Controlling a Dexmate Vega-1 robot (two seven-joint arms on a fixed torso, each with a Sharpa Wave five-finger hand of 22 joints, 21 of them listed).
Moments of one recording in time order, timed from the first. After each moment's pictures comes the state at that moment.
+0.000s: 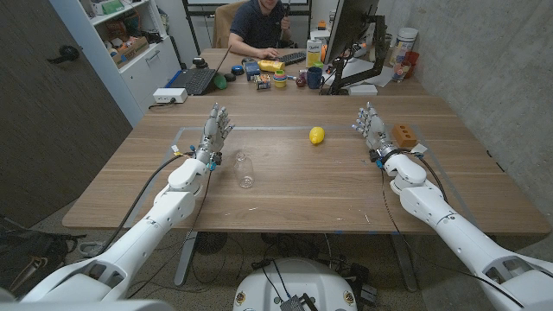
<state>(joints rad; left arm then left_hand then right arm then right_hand) 0.85 0.47 0.33 -1.27 -0.64 -0.30 -0.03 0.00 0.06 0.17 0.18 0.34 -0.14 -0.09 0.19 0.18 -0.14 0.01 0.19 0.18 -0.14 0.04 0.21 0.18 0.03 0.04 0.23 0.20 -0.83 -0.49 -0.35 -1.29 0.63 0.27 0.04 0.02 0.08 0.17 0.17 0.26 -0.08 -0.03 0.19 0.18 -0.10 0.05 0.19 0.19 -0.17 0.12 0.37 0.18 -0.17 0.06 0.97 0.17</state>
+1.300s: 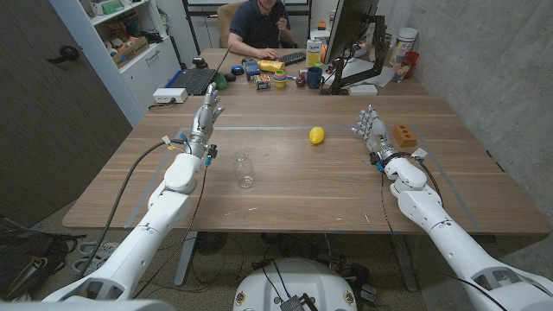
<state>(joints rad) 0.95 0.42 0.18 -1.43 -0.19 -0.40 0.10 0.08 -0.07 0.05 0.09 0.34 -0.14 -0.22 0.19 0.18 -0.11 -0.05 0.19 0.19 -0.10 0.05 0.22 0.18 0.08 0.19 0.22 0.18 -0.89 -0.38 -0.21 -1.30 0.54 0.24 0.11 0.02 0.08 0.17 0.17 0.26 -0.08 -0.02 0.19 0.18 -0.10 0.05 0.19 0.19 -0.17 0.12 0.37 0.18 -0.17 0.06 0.97 0.17</state>
